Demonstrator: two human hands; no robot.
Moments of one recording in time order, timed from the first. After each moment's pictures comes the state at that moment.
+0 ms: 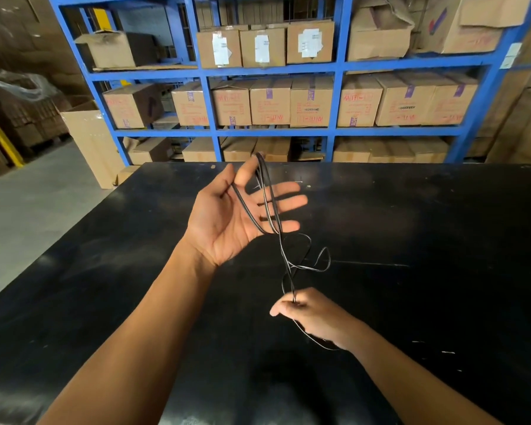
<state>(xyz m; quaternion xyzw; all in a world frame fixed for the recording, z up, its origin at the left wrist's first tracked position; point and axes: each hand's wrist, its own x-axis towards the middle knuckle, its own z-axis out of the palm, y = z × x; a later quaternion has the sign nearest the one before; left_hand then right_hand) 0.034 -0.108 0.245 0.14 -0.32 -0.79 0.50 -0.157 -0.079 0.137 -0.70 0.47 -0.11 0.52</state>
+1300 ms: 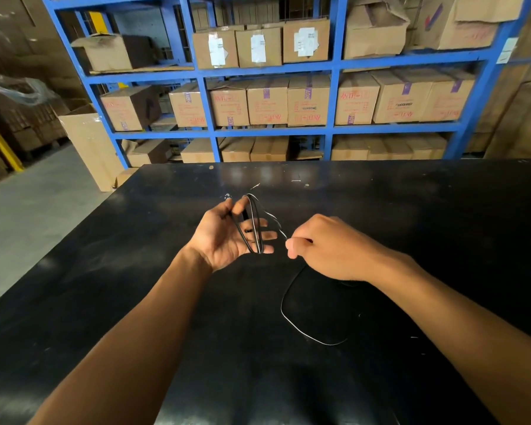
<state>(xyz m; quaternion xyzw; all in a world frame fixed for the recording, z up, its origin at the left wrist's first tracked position) 0.055 -0.141 0.190 0.37 -0.26 -0.73 0.52 -0.166 -0.096 0.256 -0.84 0.46 -0.12 0.25</state>
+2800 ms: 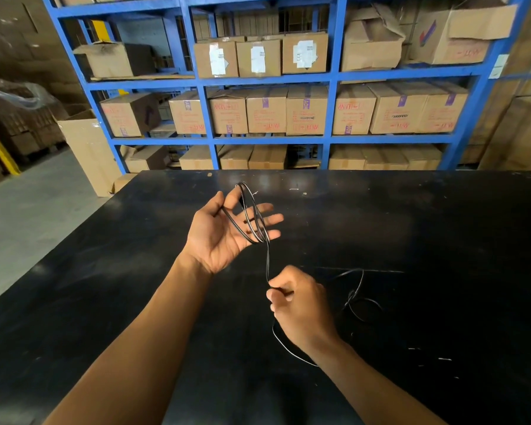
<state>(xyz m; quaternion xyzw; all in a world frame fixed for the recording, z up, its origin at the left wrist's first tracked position) 0.044 -0.128 0.216 0.23 -0.23 -0.75 0.57 -0.124 -0.064 0.146 -0.68 0.53 -0.39 0.33</state>
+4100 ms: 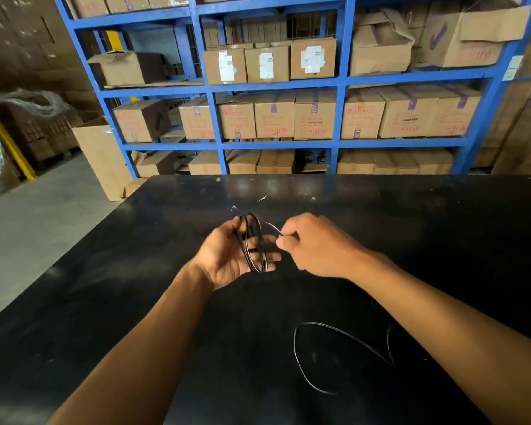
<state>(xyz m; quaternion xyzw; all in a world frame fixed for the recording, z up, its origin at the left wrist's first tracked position) 0.061 -0.135 0.190 0.40 -0.29 -0.72 0.49 -0.135 -0.117 0.260 -0.84 0.47 -0.16 0.23</state>
